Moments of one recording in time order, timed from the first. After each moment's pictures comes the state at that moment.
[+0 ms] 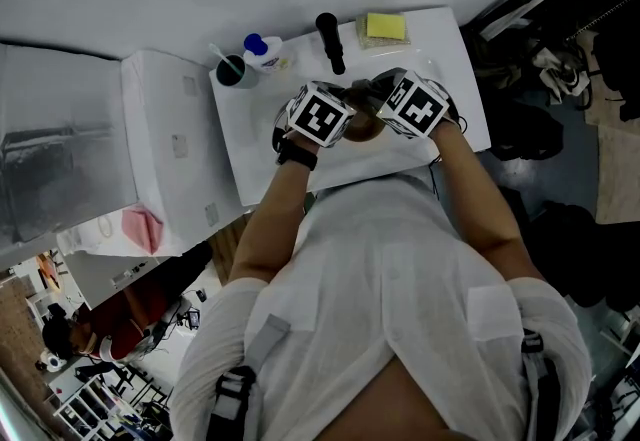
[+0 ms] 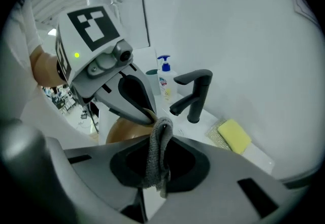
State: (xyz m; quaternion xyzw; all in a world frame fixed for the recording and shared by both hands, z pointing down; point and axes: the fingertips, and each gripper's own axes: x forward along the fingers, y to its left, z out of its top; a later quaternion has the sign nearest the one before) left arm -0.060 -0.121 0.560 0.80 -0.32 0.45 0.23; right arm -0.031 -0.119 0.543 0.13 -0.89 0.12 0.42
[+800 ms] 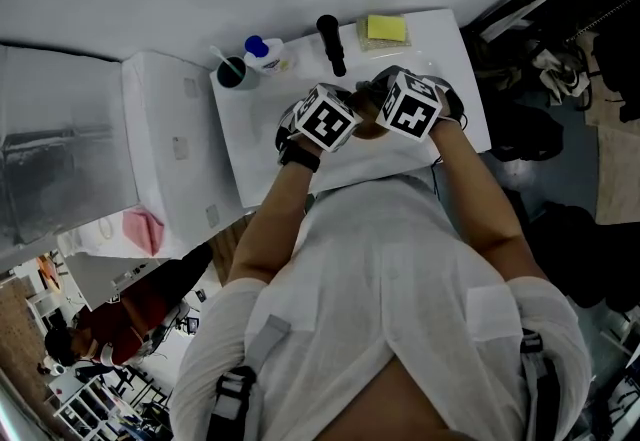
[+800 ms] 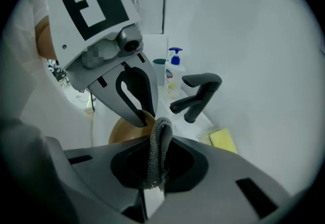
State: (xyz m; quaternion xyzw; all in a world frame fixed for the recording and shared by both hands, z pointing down) left arm -0.050 -0.111 0.565 0.81 -0.27 0.48 0.21; right arm -0.026 -0.122 0.543 0.10 -0.86 0.02 0.50
